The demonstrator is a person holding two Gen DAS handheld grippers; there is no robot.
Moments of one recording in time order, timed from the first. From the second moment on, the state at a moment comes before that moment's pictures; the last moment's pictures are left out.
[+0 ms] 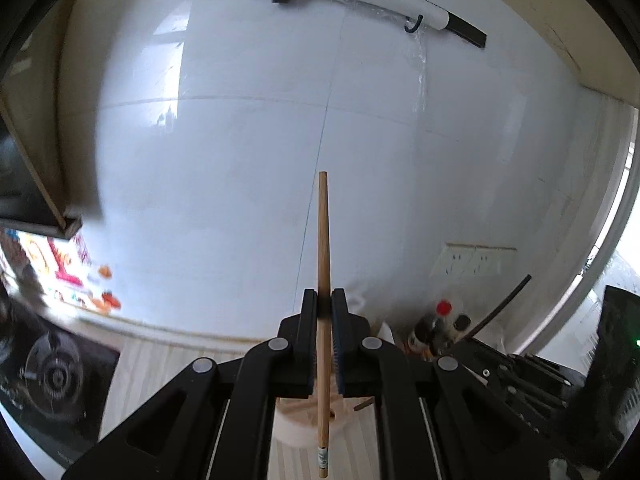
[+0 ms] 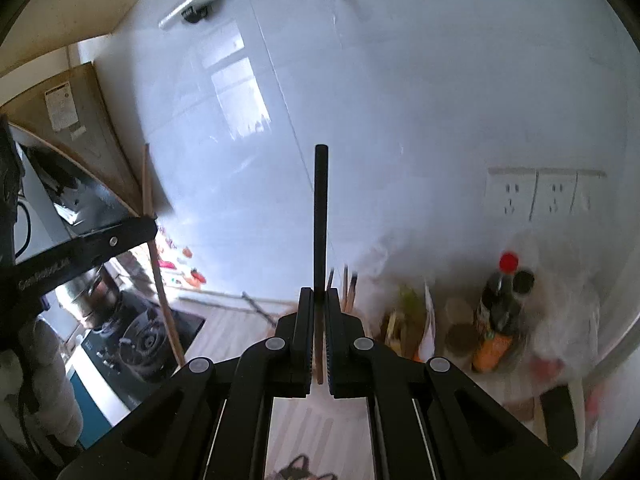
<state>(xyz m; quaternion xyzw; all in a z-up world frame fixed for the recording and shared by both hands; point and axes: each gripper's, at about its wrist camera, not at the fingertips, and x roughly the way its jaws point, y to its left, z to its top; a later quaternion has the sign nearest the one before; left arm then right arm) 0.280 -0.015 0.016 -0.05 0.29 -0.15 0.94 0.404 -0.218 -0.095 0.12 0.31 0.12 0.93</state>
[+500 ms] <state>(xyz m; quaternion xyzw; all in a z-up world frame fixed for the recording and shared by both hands) 0.393 -0.032 -0.043 -0.04 0.32 -0.15 0.94 0.486 -0.209 -0.094 0.12 0.31 0.10 0.94</state>
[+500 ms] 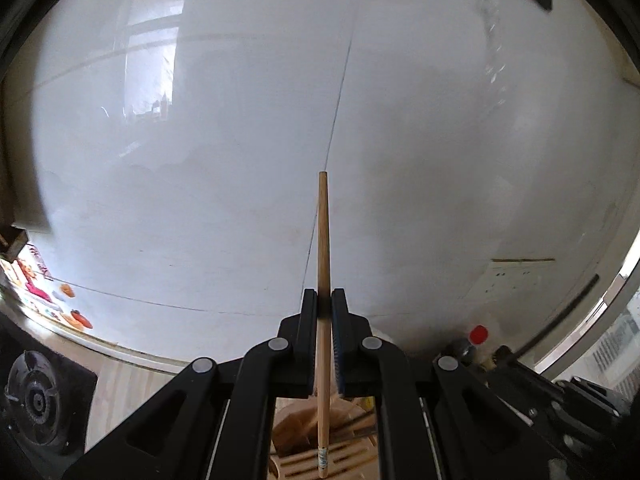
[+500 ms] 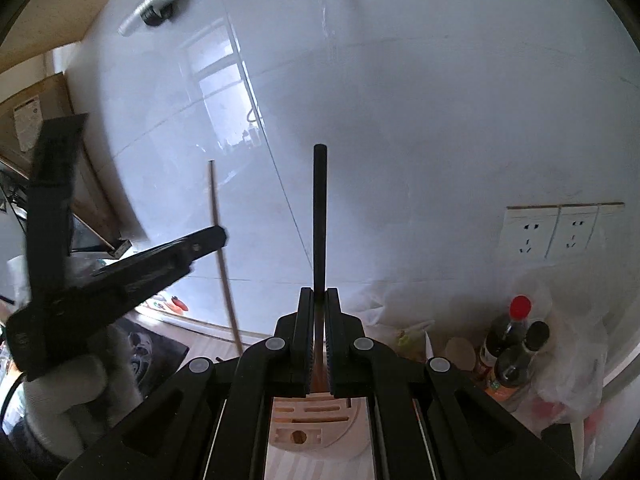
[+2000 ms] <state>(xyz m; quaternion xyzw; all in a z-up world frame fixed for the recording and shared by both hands) 0.387 0.009 -0.085 -0.08 0.41 -0.10 0.90 0.530 -0.216 -0.160 0.16 0.42 0.13 0.89</state>
